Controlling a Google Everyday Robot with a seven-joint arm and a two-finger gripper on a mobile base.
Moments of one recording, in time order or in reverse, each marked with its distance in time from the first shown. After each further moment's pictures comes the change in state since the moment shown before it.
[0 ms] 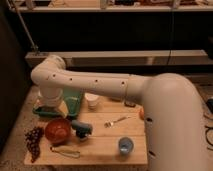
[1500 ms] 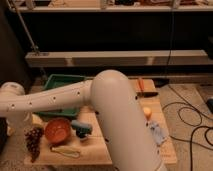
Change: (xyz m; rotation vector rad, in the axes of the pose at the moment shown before) arm -0.071 -0.091 0.114 -0.069 0.045 -0.539
